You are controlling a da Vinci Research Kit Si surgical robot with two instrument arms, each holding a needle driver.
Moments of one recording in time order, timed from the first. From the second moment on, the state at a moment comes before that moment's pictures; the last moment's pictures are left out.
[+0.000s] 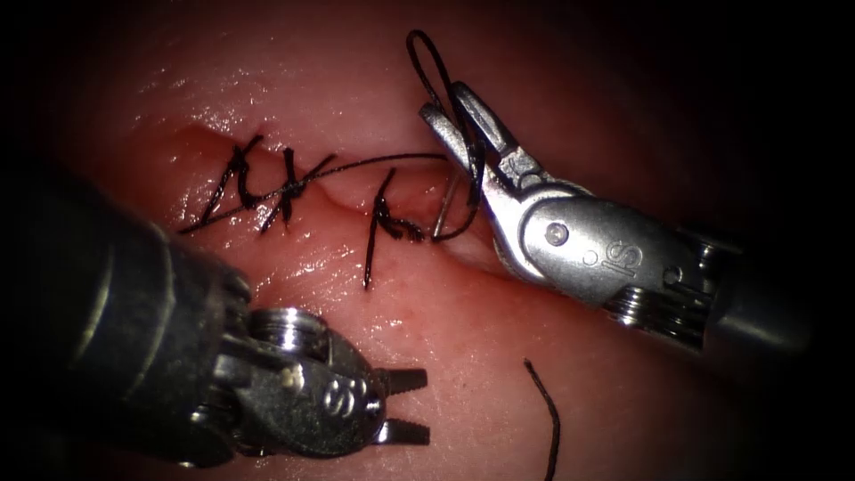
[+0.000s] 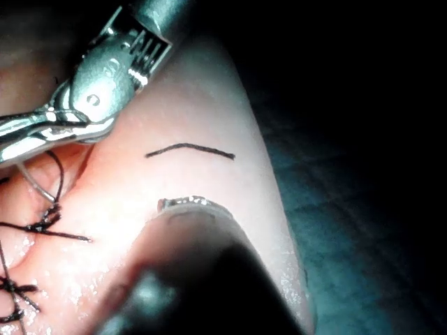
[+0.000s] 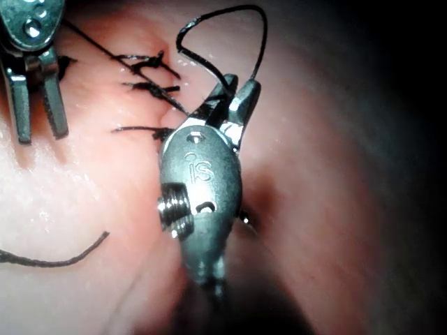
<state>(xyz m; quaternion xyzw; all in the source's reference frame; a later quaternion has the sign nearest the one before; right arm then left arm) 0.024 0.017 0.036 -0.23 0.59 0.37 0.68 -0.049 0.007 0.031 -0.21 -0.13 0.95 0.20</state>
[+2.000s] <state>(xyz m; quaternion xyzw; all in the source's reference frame) 0.023 0.020 0.038 0.10 0.56 0.48 0.67 -0.047 0.006 0.039 -0.23 -0.14 0.94 0.20</state>
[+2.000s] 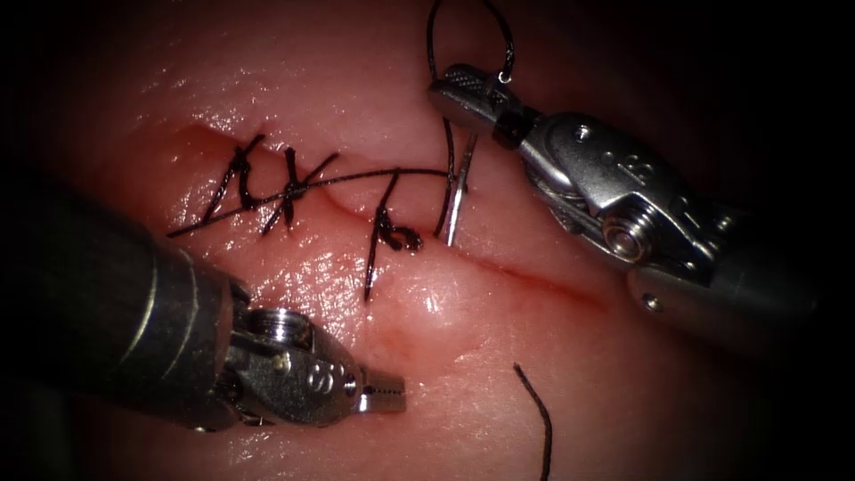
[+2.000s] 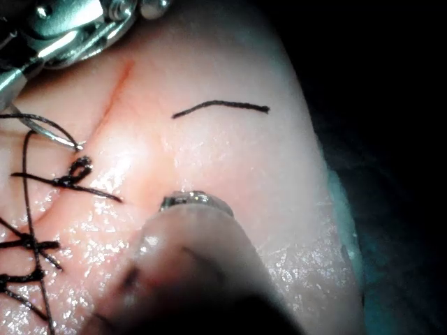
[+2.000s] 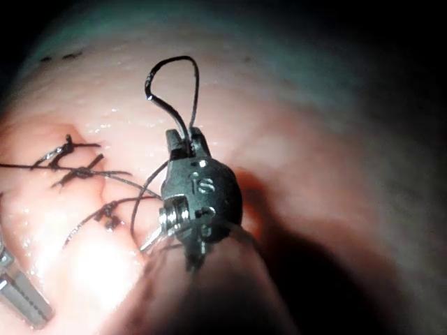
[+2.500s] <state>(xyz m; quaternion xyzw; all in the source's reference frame) 0.024 0.019 0.037 0.16 0.53 0.51 0.66 -0.046 0.006 0.039 -0.23 -0.14 0.94 0.21</state>
